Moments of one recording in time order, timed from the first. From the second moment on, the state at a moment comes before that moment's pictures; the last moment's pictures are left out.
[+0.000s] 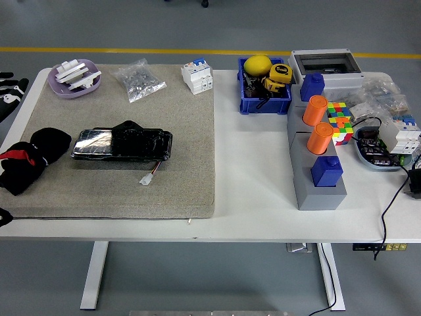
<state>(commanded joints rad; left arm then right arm) -0.17 0.46 -1.38 -1.35 1.10 0.41 -0.11 0.18 -0.36 0.23 0.28 -0.05 0.03 -0.22</state>
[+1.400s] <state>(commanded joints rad) -0.16 0.48 -1.36 -1.35 1.13 0.42 -0.08 0.19 -0.36 0.28 0.28 -0.14 0.03 -0.25</state>
